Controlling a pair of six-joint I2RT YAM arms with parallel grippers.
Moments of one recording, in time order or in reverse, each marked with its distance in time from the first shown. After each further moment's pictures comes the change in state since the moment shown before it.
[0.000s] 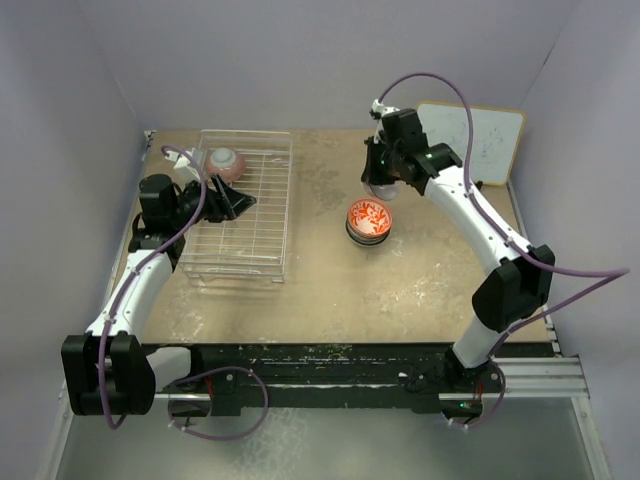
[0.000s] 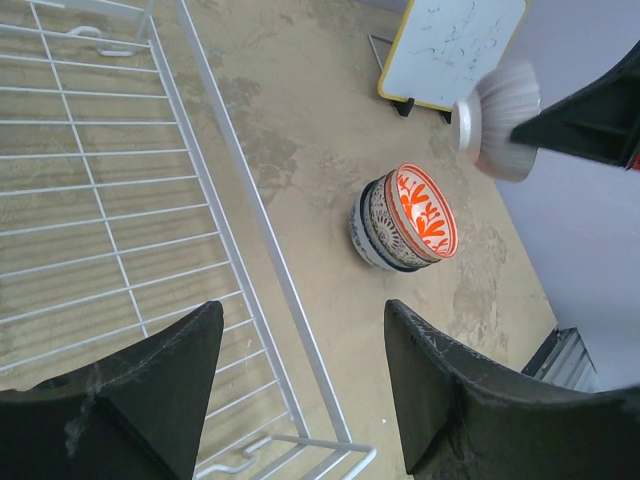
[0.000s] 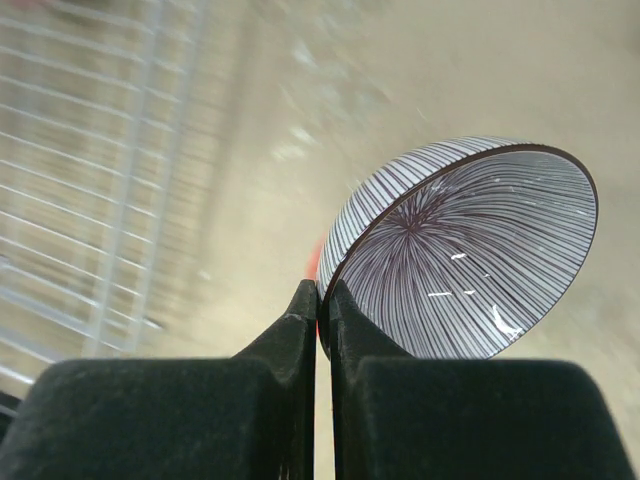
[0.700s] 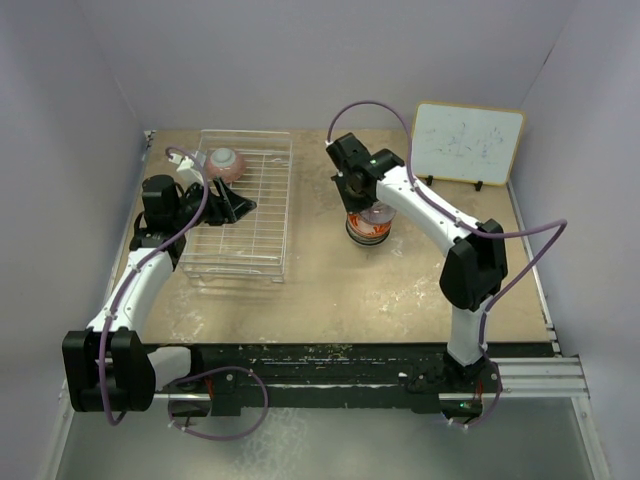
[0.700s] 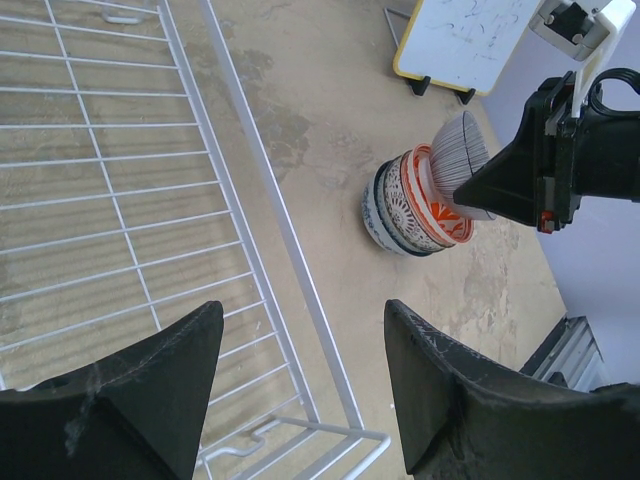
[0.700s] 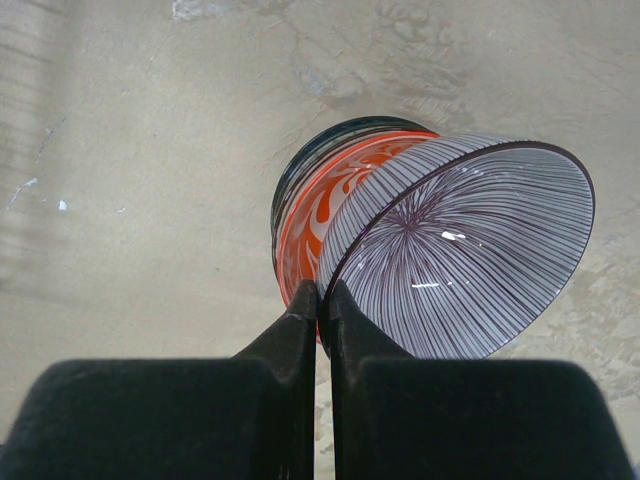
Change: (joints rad) left arm 0.000 0.019 0.000 -0.051 -0.002 0.040; right arm 0.175 0.237 0.110 -0.311 0.311 -0.122
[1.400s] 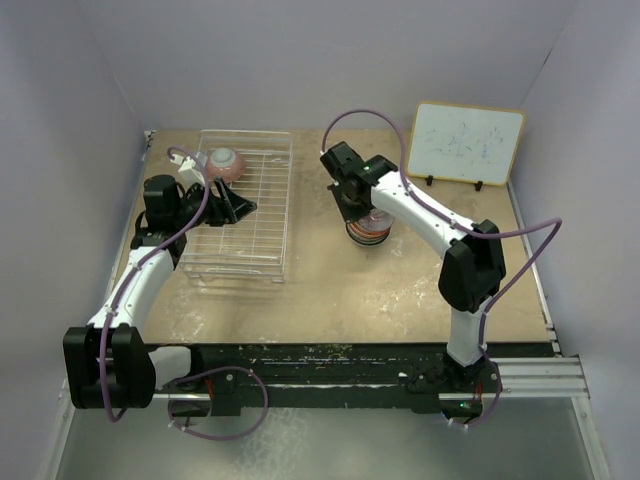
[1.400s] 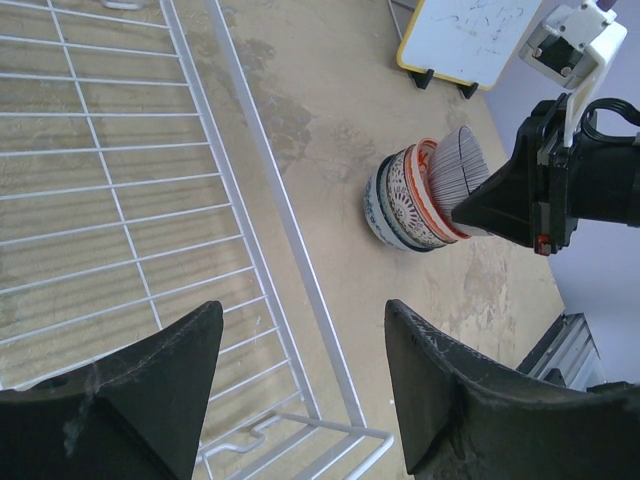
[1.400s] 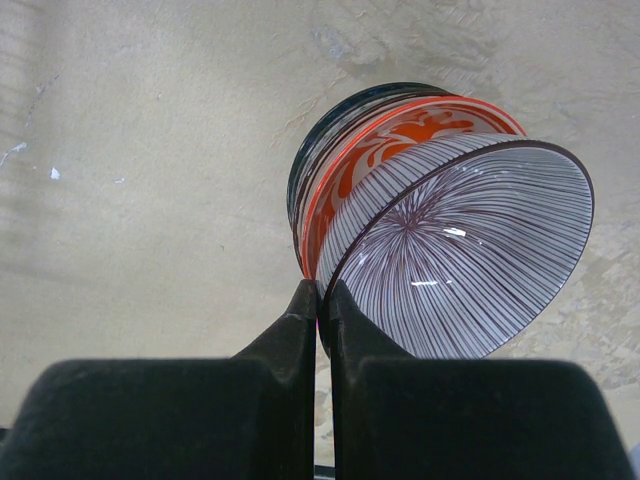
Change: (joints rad) left arm 0.000 0.016 0.000 -0.008 0.005 0.000; right arm 0.039 0.000 -0.030 -0.021 0.009 0.008
